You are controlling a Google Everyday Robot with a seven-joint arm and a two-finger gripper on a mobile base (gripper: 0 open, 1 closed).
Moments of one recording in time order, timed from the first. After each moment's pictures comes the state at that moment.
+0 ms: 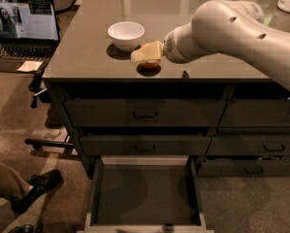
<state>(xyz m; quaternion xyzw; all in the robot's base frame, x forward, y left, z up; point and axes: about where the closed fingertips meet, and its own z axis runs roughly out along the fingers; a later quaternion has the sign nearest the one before) 0.675 -0.064 0.886 -0.12 0.90 0.17 0.38</state>
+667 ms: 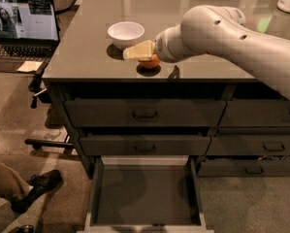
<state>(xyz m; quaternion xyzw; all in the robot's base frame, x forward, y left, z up) 0.701 -0.040 0.872 -0.11 0.89 0.19 0.39</state>
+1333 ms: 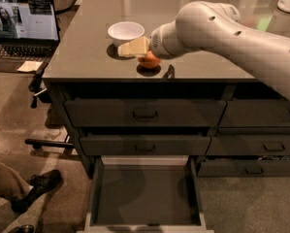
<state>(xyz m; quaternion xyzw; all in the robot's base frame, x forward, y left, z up) 0.707 -0.022 0.879 -0.11 0.89 0.21 0.39</state>
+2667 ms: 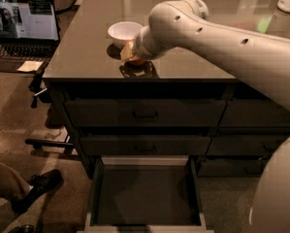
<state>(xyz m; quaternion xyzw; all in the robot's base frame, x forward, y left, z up) 0.733 0.014 0.845 -0.12 0.91 0.17 0.35</state>
